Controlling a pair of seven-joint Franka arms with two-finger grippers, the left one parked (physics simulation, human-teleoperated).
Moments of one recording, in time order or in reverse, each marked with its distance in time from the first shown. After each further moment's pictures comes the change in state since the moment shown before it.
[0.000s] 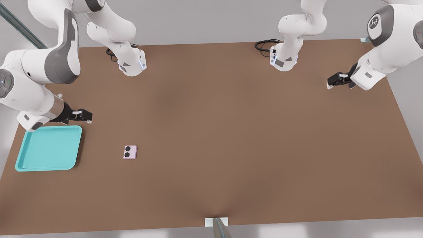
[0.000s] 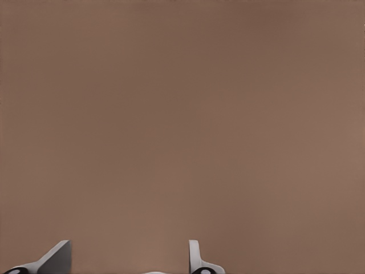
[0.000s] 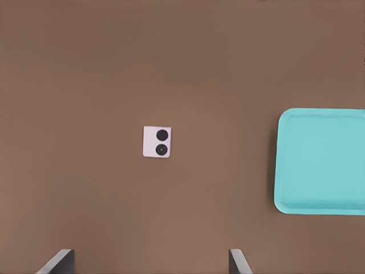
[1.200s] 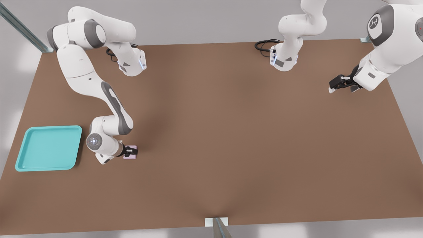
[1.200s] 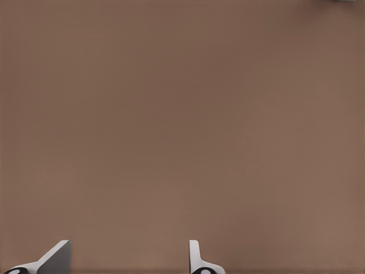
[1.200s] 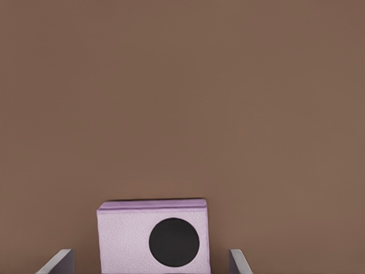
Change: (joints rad) arm -0.096 0.453 0.146 -0.479 -0.042 0.932 0.166
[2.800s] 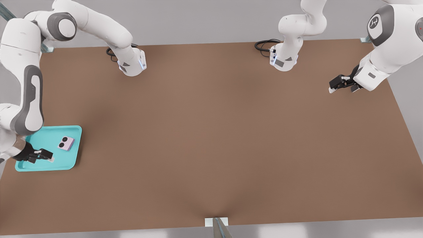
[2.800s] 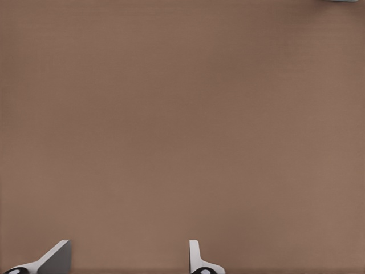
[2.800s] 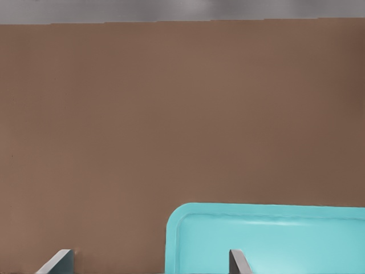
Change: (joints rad) arm -0.596 -0.091 0.326 0.426 -0.080 -0.331 -0.513
